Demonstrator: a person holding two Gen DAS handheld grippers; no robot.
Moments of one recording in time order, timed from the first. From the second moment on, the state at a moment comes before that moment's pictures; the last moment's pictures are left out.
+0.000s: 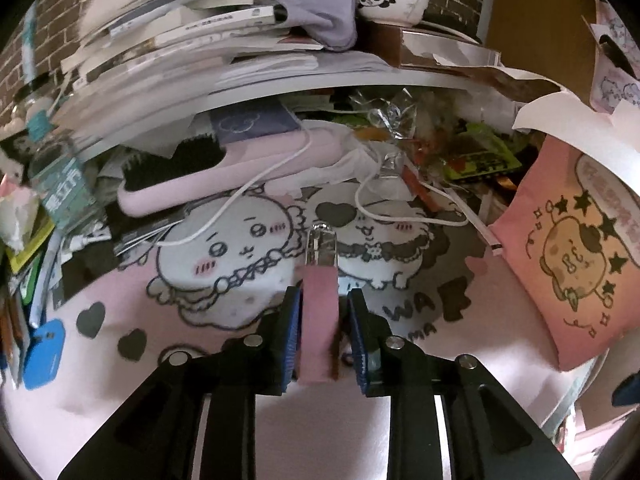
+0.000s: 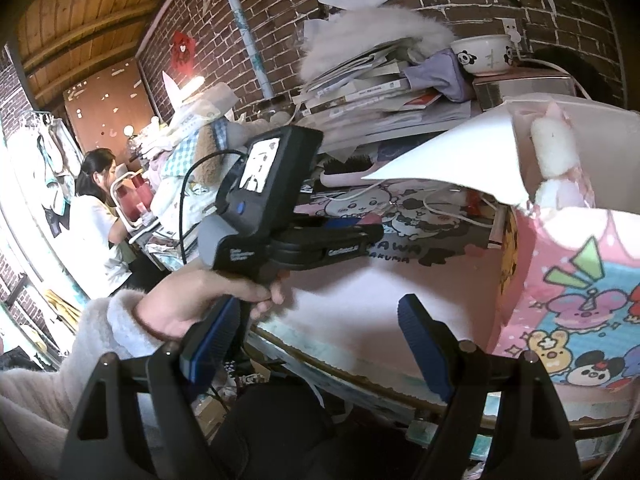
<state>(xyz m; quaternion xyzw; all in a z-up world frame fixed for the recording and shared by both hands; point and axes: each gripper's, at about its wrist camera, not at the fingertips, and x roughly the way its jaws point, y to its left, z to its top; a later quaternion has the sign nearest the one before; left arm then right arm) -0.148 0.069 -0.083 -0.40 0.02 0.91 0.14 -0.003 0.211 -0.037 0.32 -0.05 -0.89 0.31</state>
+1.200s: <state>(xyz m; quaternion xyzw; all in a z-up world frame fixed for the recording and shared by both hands) -0.103 0.140 0.062 -0.28 0.10 0.92 0.26 -0.025 0.237 -0.060 0.35 -0.10 -0.90 0.26</state>
